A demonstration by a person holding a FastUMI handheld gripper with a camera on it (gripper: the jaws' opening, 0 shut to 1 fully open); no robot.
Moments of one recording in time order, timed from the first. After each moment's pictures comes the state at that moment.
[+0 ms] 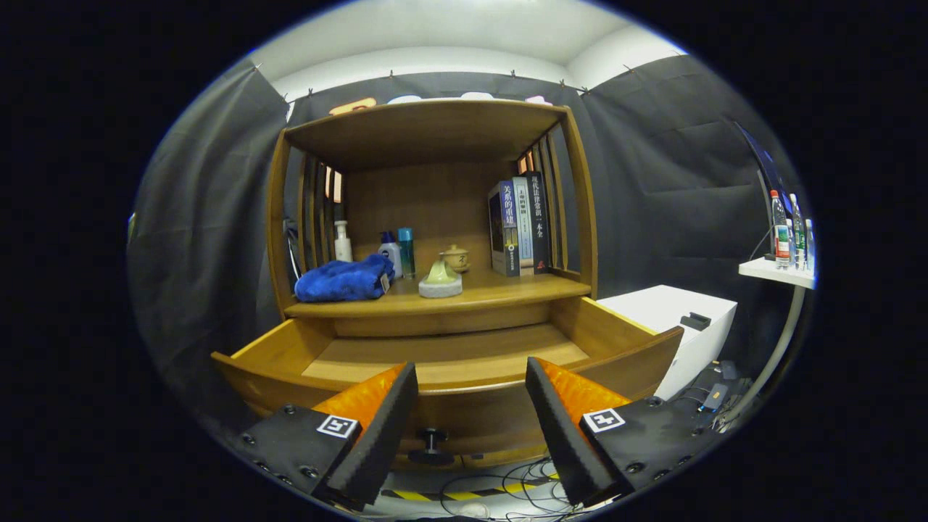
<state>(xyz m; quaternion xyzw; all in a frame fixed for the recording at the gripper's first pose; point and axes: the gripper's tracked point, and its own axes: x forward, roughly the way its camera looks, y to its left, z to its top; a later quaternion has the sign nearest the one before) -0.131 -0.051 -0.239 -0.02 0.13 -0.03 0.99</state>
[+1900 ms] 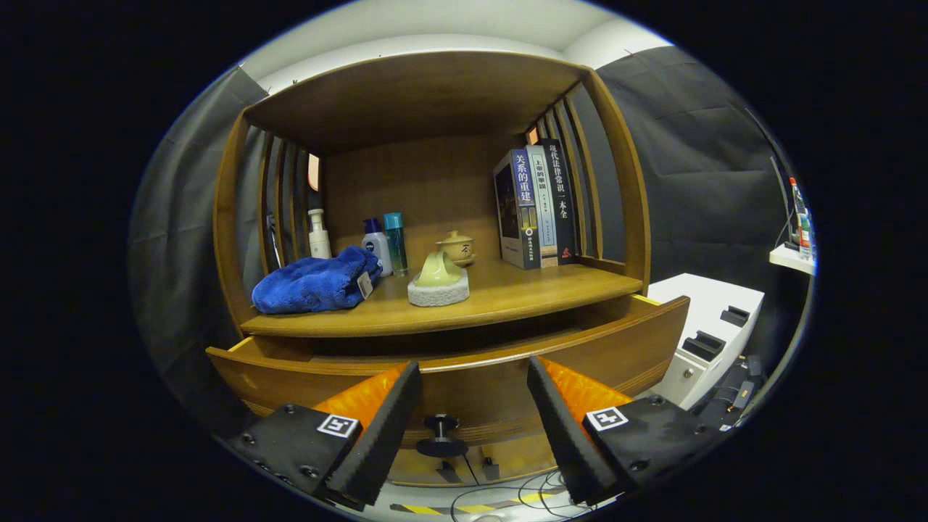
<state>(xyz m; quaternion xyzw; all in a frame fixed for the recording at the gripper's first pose) 0.004 -0.044 -0.265 0.01 0.15 -0.03 0.99</state>
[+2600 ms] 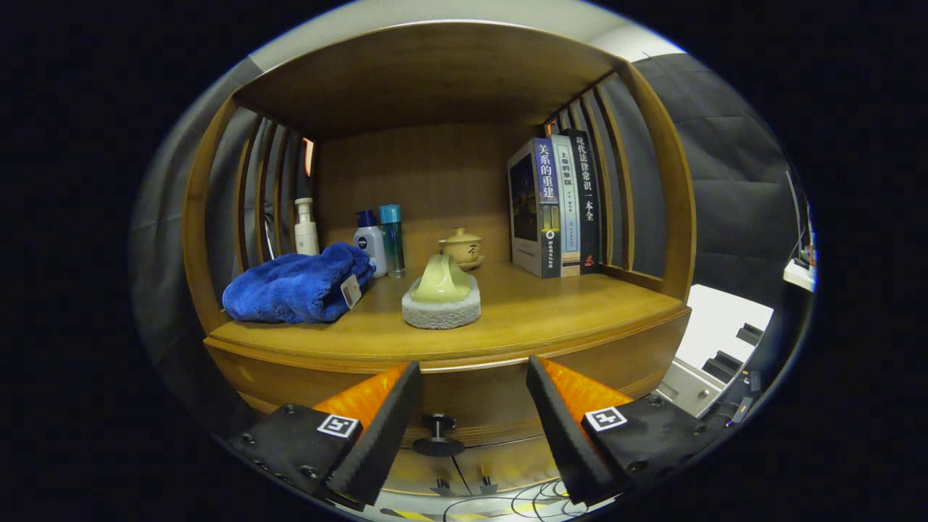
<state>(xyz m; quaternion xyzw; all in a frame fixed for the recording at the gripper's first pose) 0.066 -0.038 -0.270 -0.01 0.16 -0.02 0.99</state>
